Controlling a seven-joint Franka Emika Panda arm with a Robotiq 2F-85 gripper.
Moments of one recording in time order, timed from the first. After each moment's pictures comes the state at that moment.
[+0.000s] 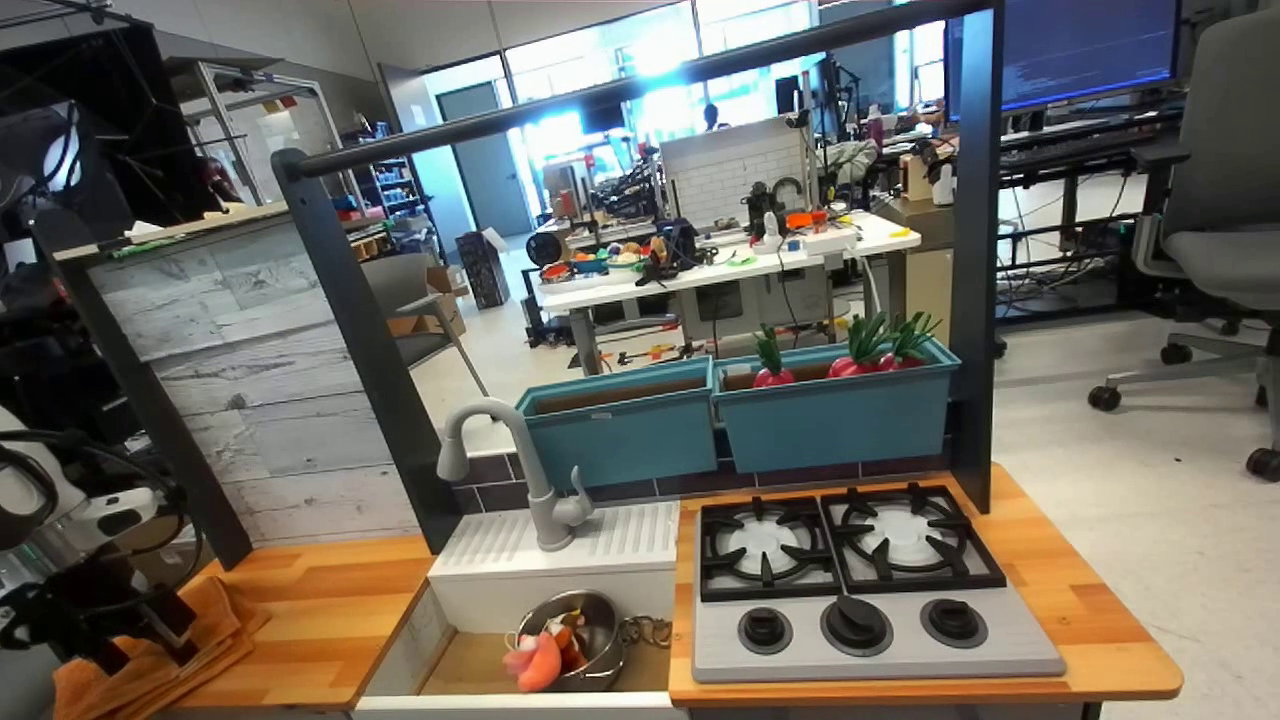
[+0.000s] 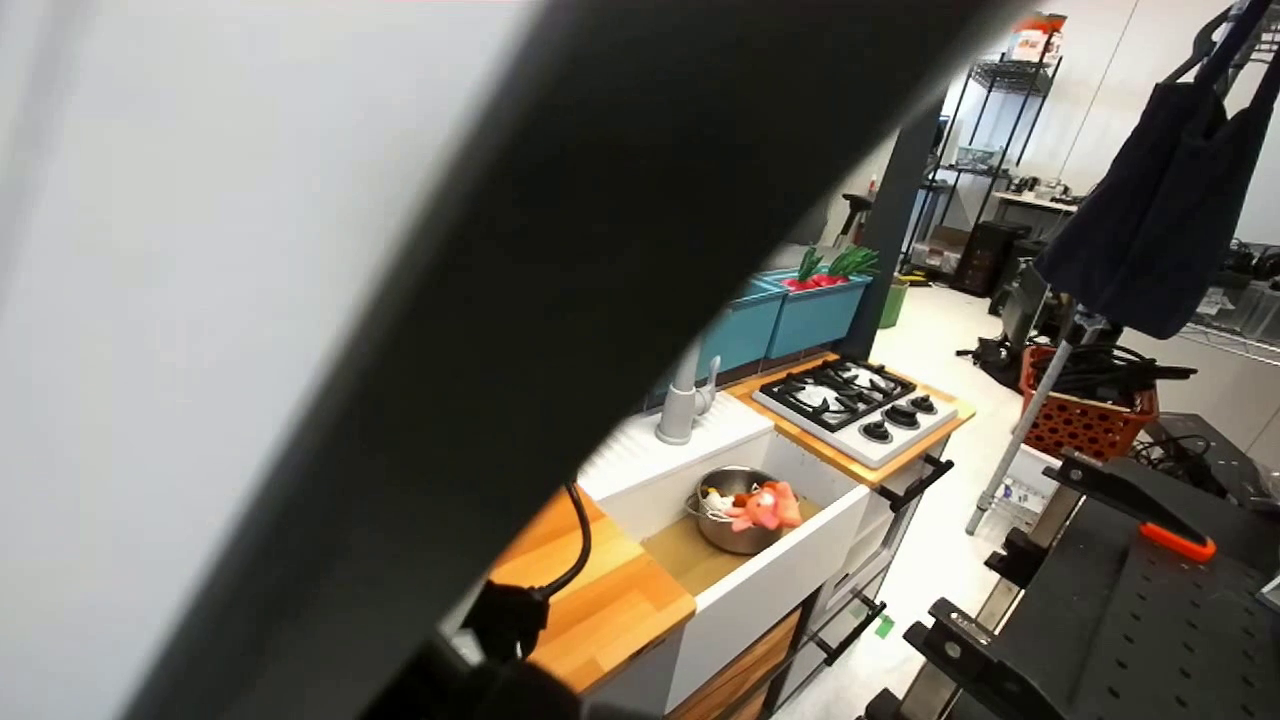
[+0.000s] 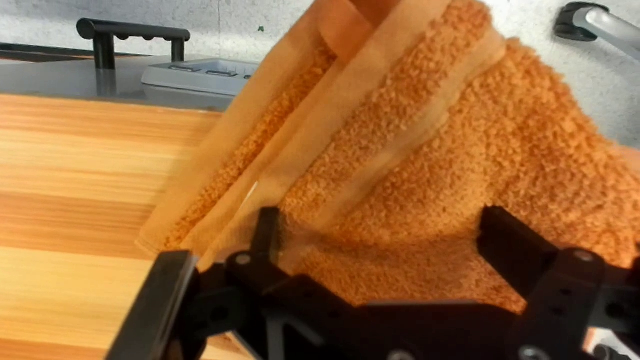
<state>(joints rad) 0.67 1.21 -0.05 -1.38 -0.06 2.57 0.56</state>
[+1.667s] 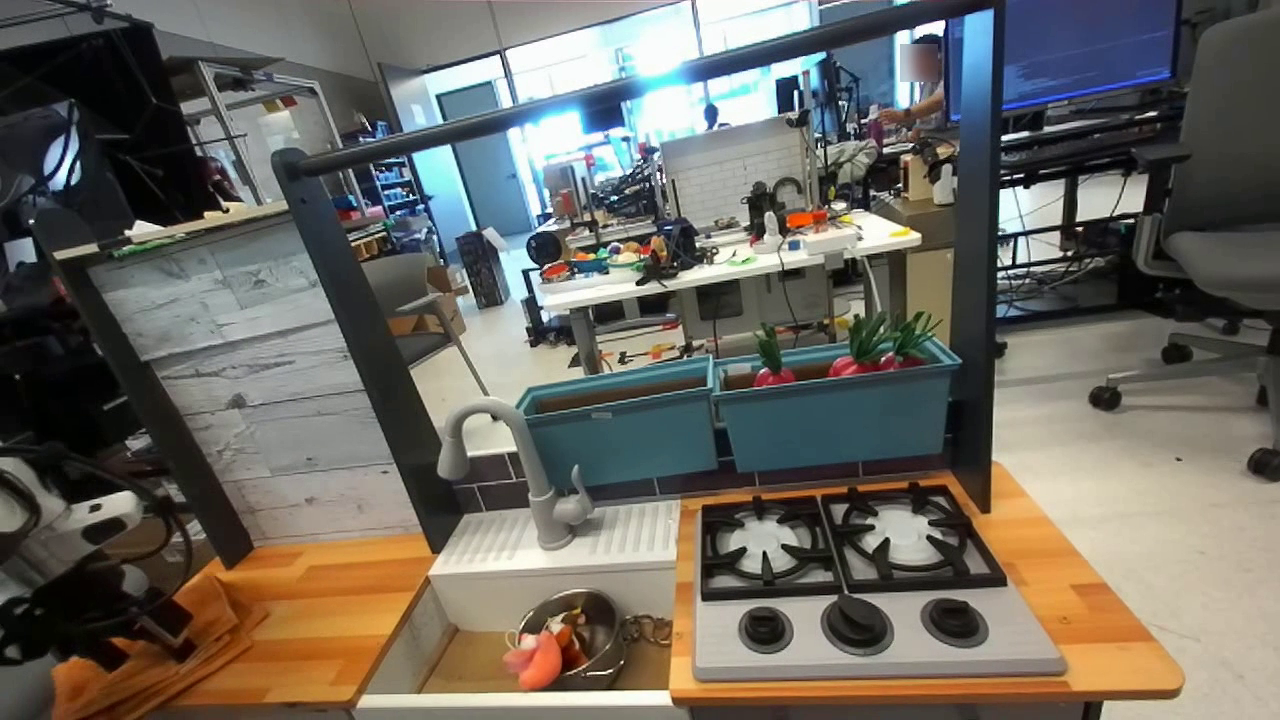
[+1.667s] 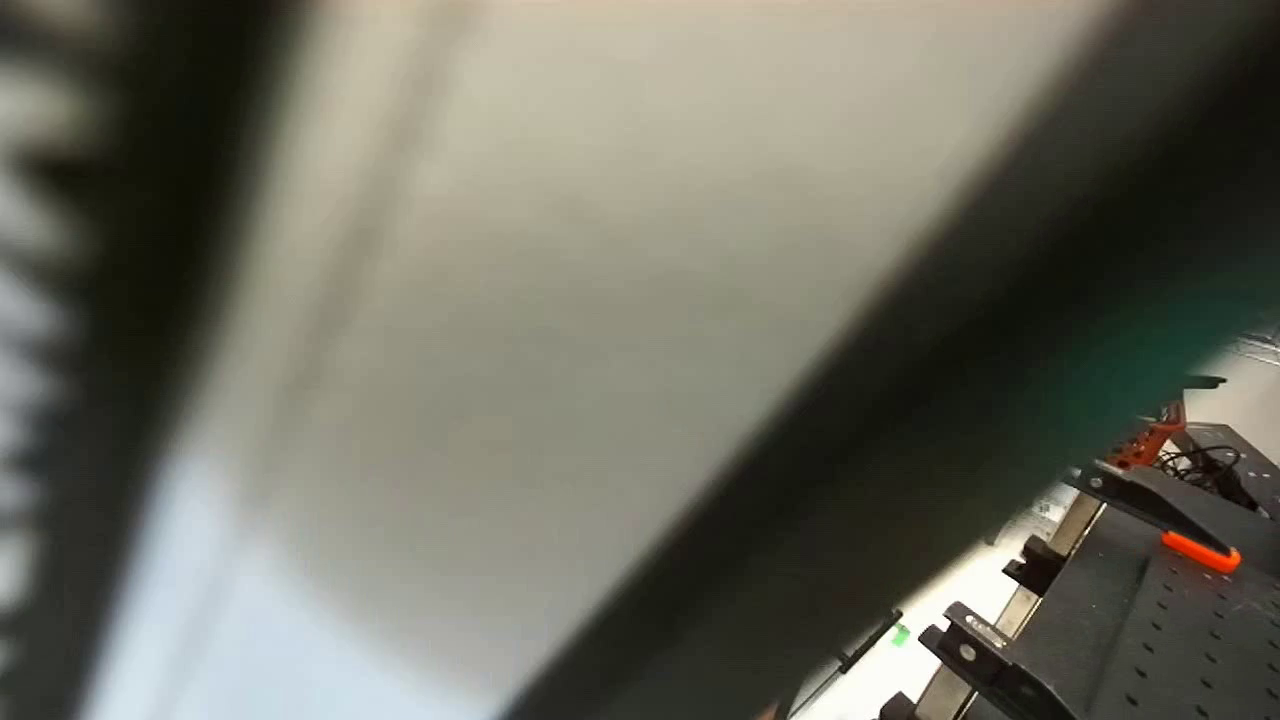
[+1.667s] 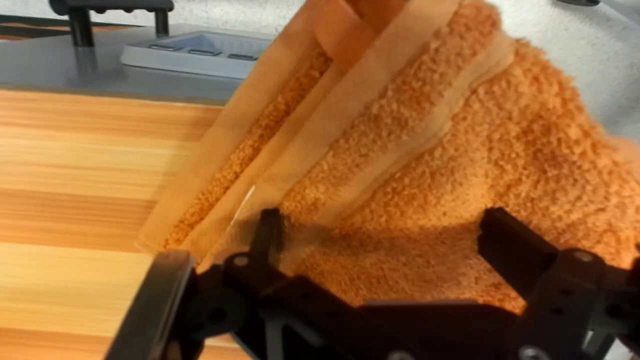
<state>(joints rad) 0.72 1.19 -0.10 -1.45 -0.07 2.70 0.61</state>
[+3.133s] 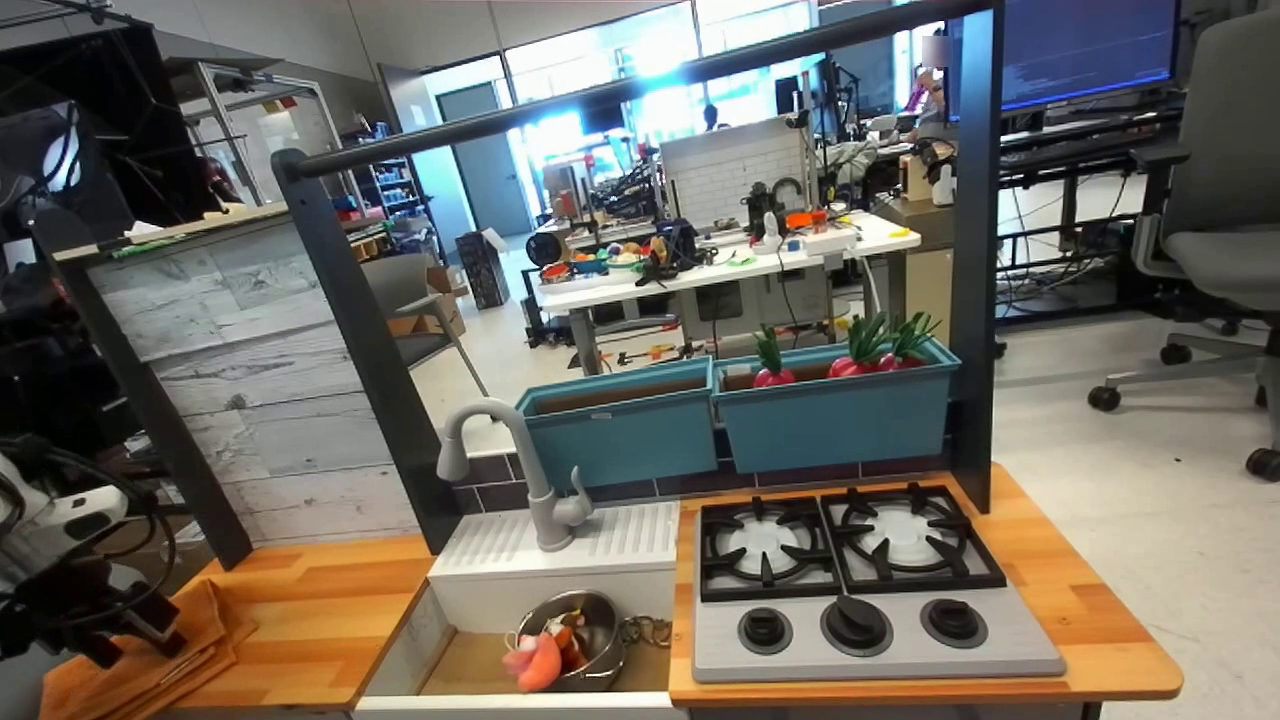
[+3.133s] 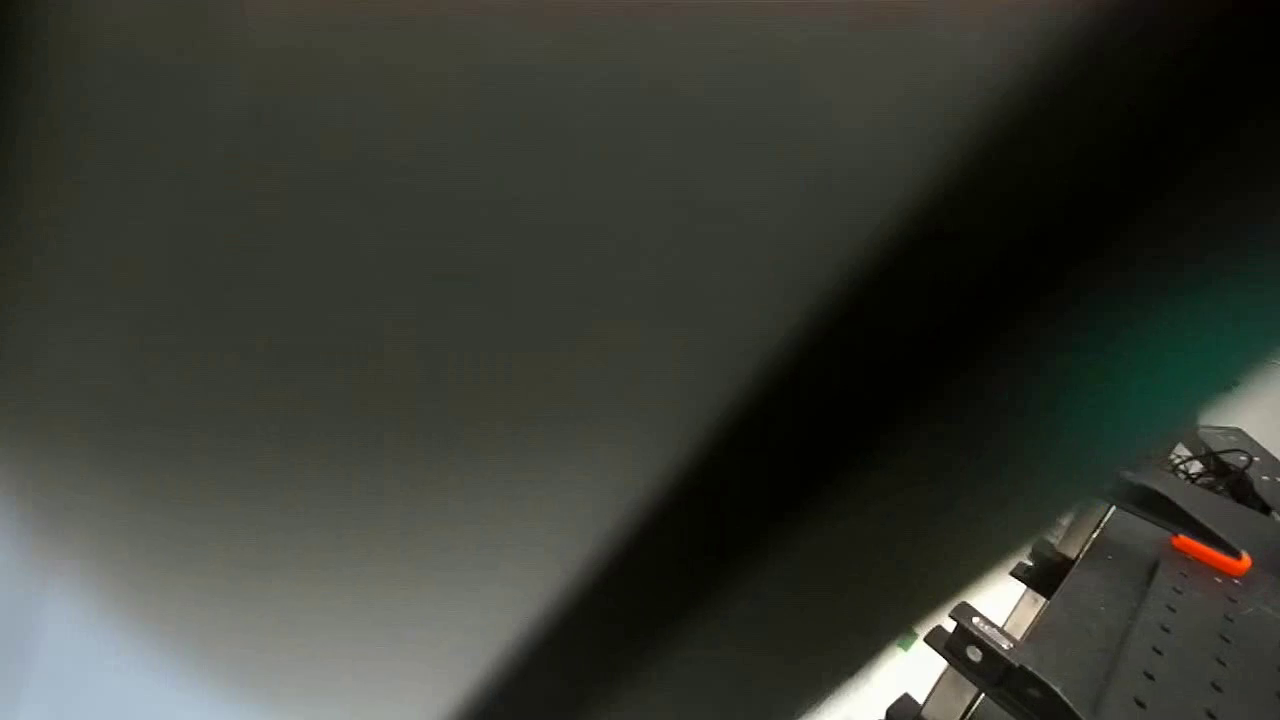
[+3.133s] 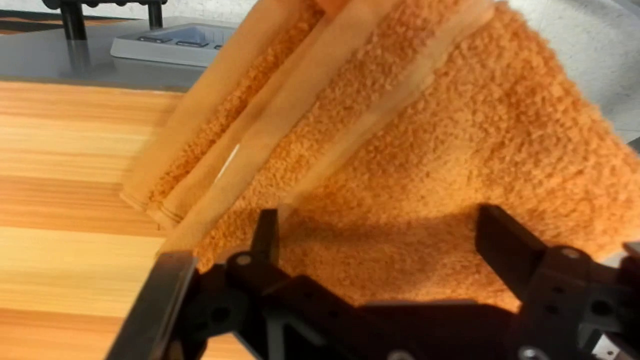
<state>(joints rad) 0.74 1.18 -0.10 -1.44 -0.08 2.70 0.65</state>
